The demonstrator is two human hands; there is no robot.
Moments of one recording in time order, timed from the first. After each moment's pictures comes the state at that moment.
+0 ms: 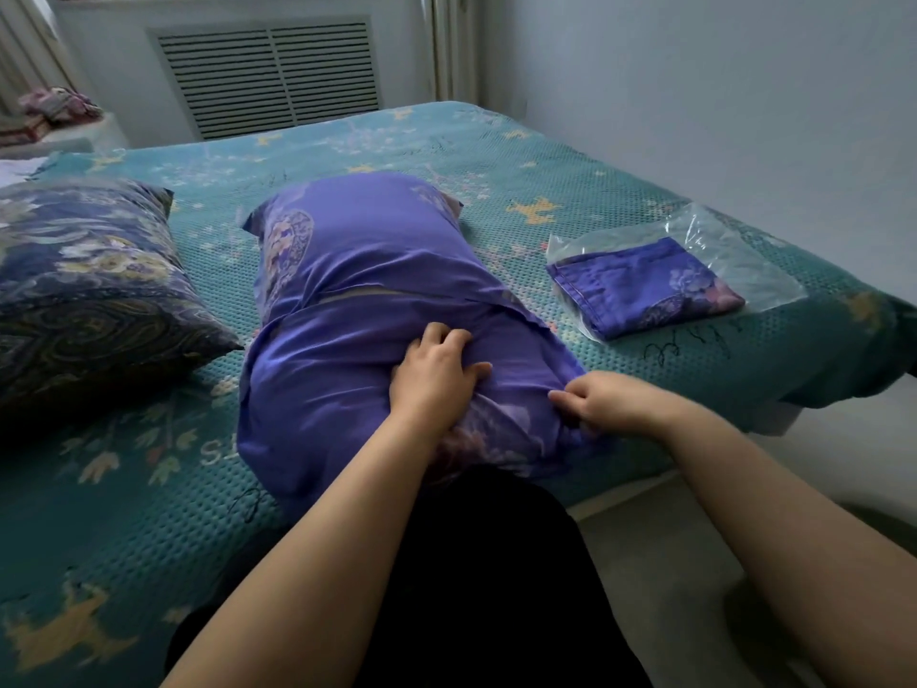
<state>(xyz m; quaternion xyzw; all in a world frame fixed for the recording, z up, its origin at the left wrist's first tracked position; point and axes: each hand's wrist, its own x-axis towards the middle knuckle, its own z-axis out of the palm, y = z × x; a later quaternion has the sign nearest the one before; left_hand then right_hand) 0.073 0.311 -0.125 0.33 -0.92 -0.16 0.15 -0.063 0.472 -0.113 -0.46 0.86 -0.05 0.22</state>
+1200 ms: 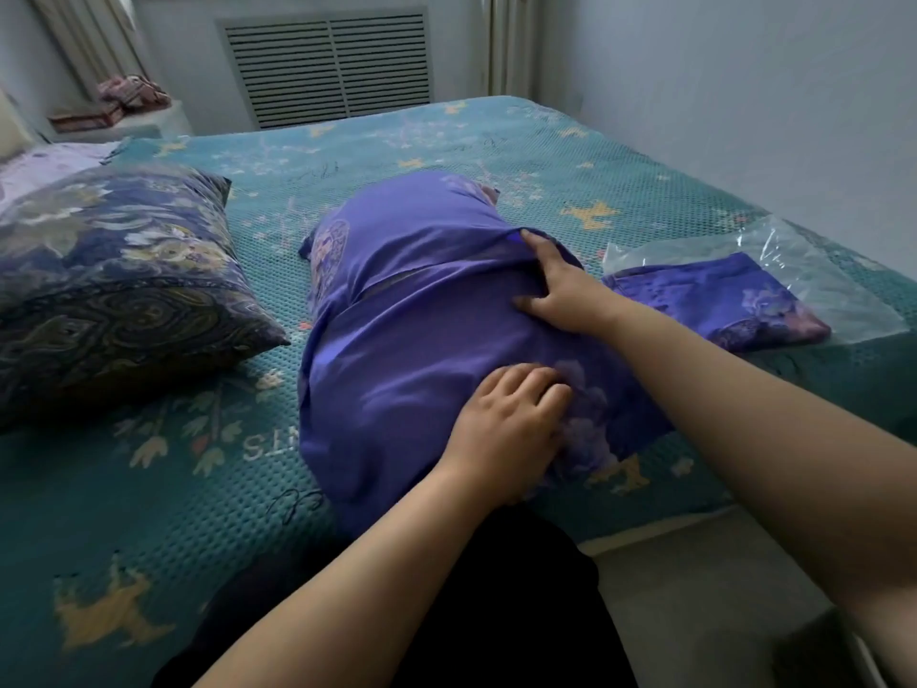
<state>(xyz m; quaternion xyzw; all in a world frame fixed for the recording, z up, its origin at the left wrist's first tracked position) 0.092 0.337 -0.135 0.09 -0.96 0.02 0.28 -0.096 0.326 -0.074 -0.52 0.81 -0.26 0.11</state>
